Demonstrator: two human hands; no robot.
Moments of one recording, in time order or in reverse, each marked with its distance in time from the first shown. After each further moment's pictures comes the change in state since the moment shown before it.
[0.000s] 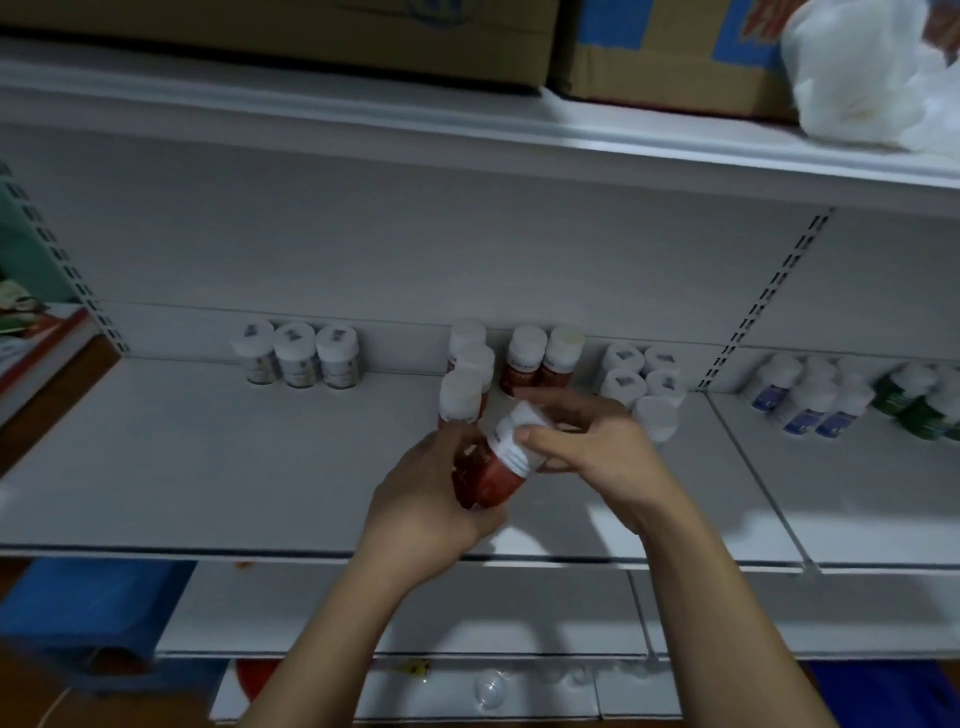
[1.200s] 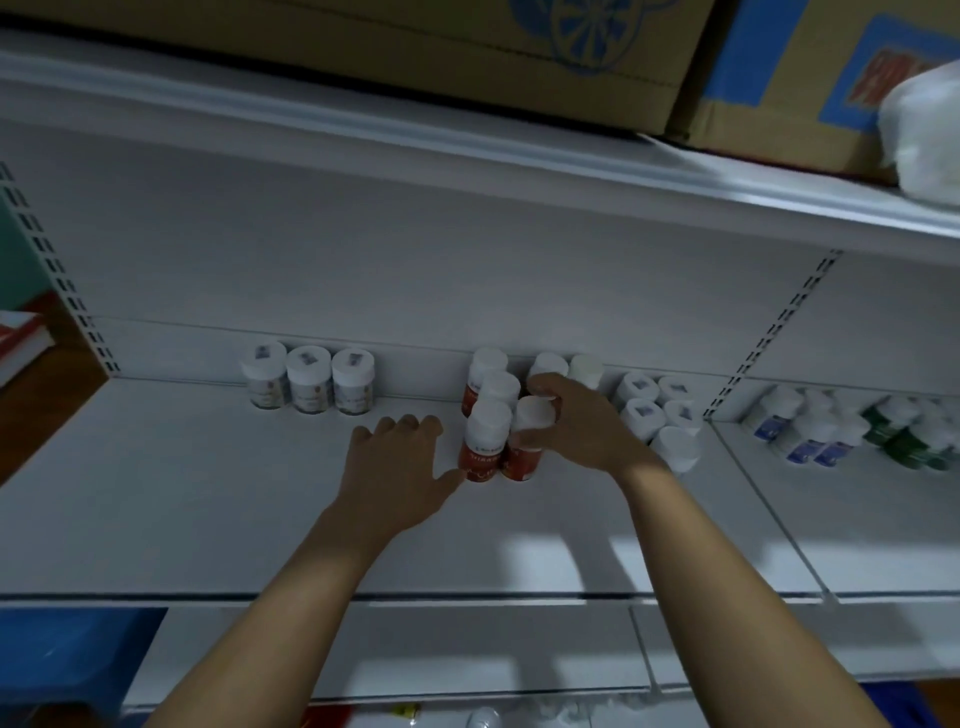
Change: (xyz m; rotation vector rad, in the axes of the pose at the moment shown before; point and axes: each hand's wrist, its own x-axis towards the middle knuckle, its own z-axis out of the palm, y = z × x) left_hand 0.070 -0.059 -0.043 0.666 -0.029 0.087; right_hand 0.079 -0.004 0.025 -0.880 -0.033 -0.001
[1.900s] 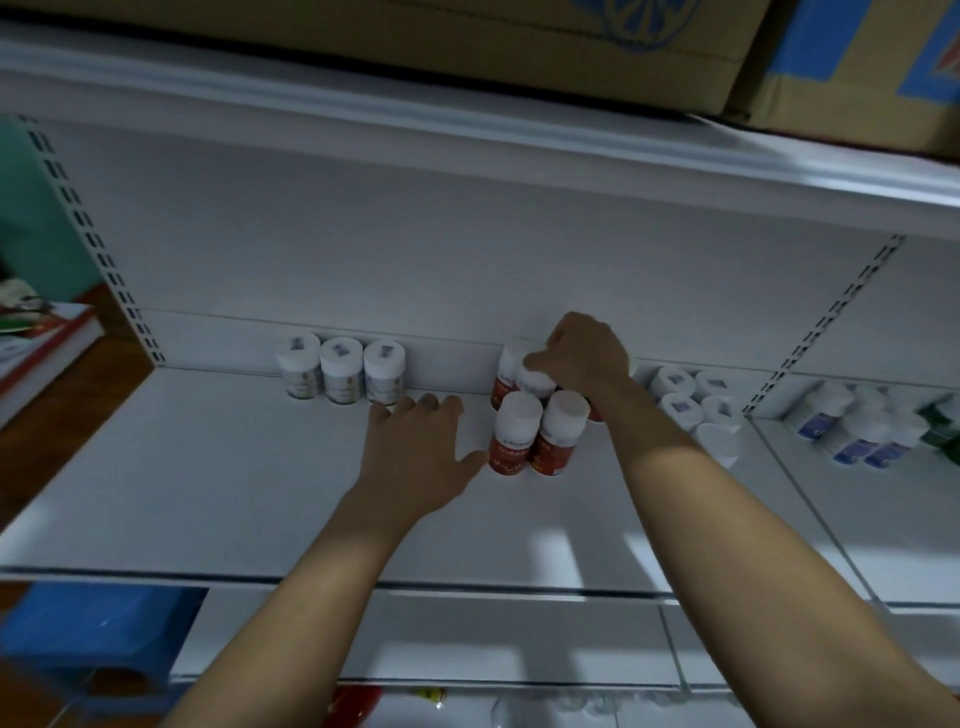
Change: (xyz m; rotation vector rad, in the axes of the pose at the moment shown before) left_hand -0.004 -0.004 -0.019 0.029 0.061 -0.024; right_hand 0.072 -0.034 -0.002 -0.163 0.187 0.168
